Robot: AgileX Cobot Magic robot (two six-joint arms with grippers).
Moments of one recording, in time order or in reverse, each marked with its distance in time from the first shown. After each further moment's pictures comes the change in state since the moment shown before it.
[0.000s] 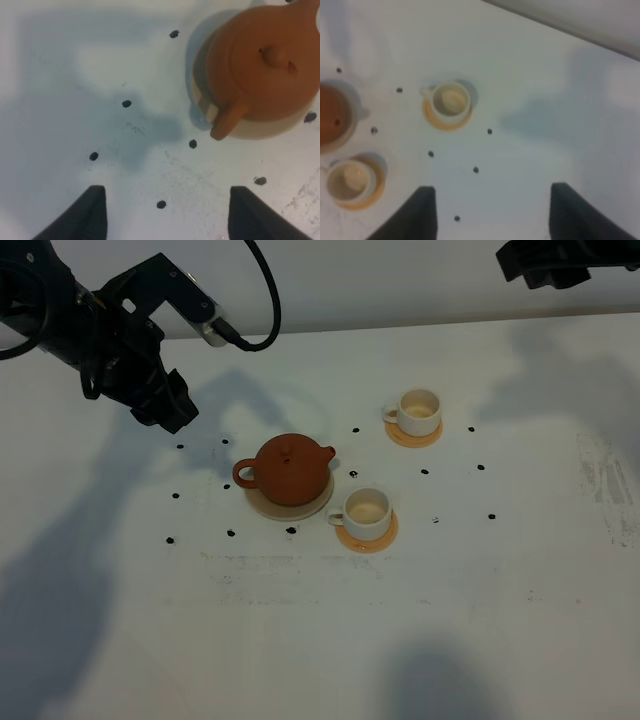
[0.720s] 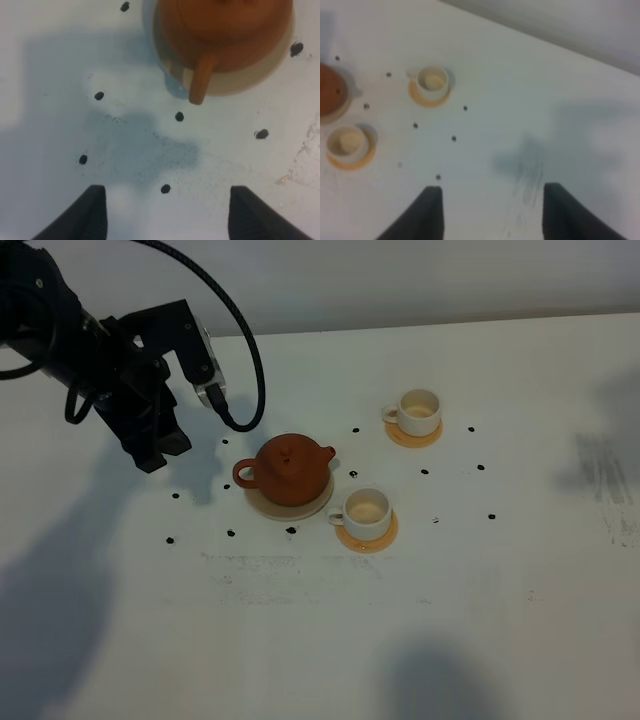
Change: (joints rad) left arm 0.000 0.000 0.084 0.000 -0.023 0.302; right arm 0.006 -0.436 0.267 -0.052 0.044 0.010
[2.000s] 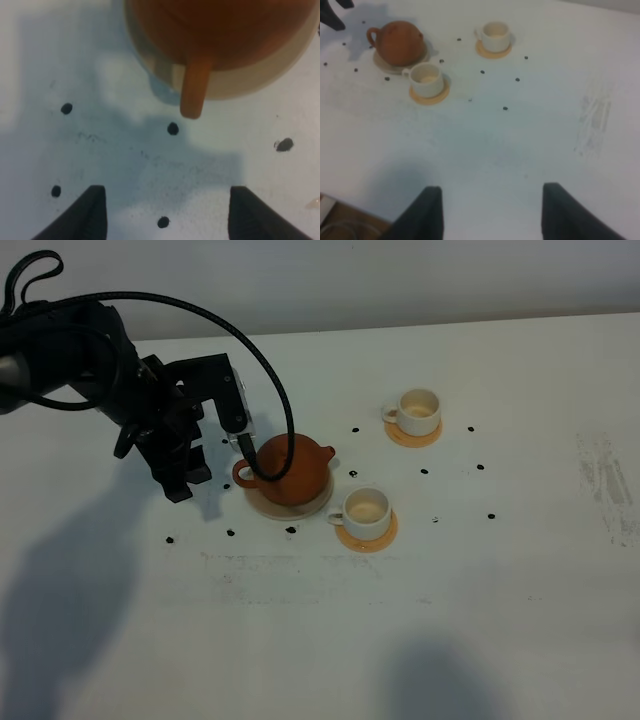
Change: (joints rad) left arm -0.055 0.126 0.032 0.072 -0.127 0.016; right arm 0.000 -1.006 0.746 0.180 -0.026 0.038
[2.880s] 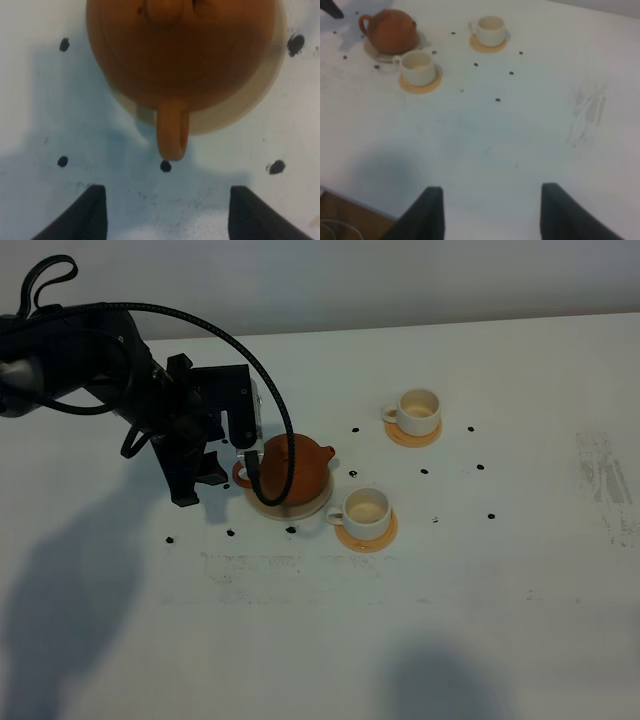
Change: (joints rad) left arm -0.023 0.008 0.000 -0.073 -0.017 0.186; right arm 0.000 -0.141 0.136 -0.019 -0.007 -0.045
